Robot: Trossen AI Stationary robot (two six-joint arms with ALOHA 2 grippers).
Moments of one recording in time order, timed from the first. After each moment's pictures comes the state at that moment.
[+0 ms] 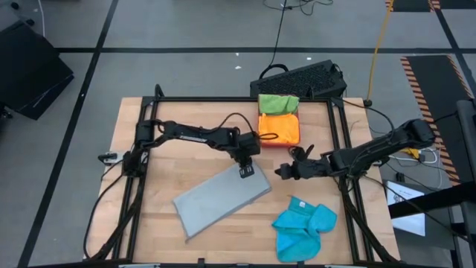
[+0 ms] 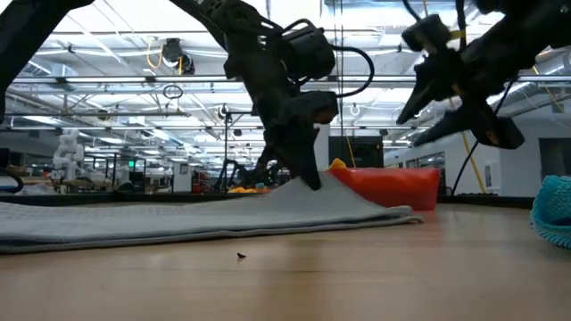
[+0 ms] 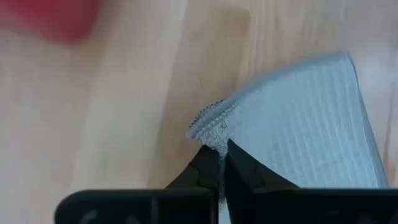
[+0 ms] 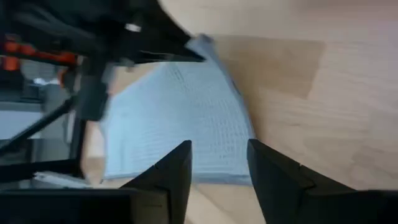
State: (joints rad) left arm 0.11 2.08 1.51 -0.52 0.16 -0.17; right arm 0.26 1.14 0.50 -0.10 0.31 1.51
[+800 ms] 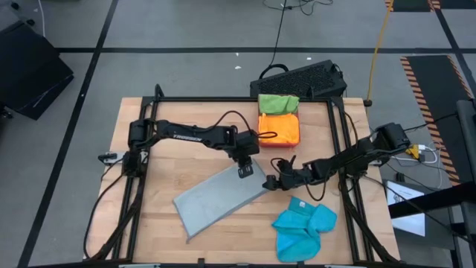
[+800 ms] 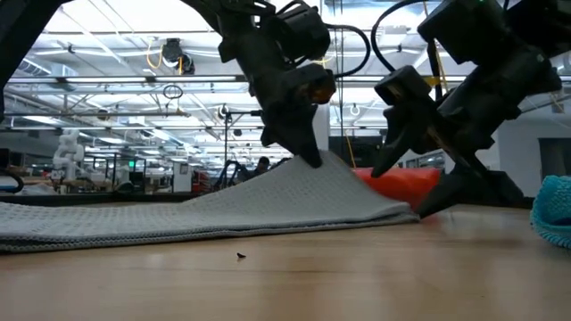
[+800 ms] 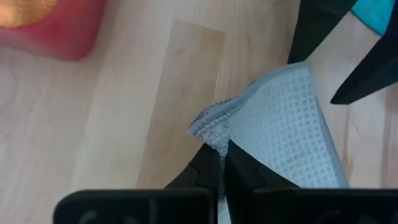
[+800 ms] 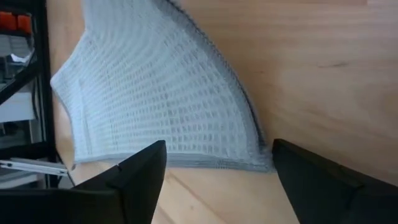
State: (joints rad) left arm 0.10 2.01 1.51 -0.54 0.17 -0.18; right arm 0.26 1.54 0.50 0.25 0.15 1.58
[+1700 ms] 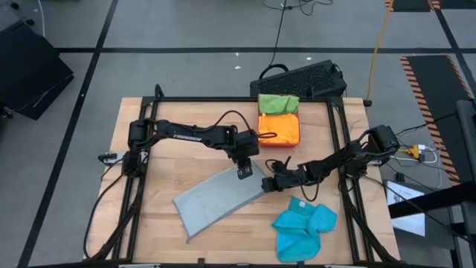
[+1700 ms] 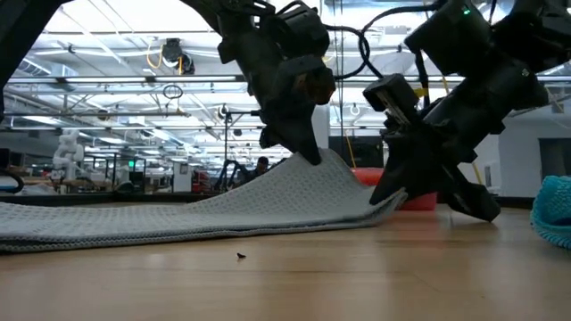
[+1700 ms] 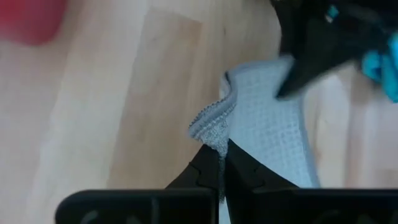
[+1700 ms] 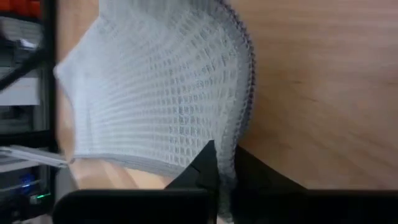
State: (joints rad) left arm 0.11 2.01 1.50 -0.56 0.26 -0.21; right arm 0.23 1.65 0.50 0.36 0.15 1.47
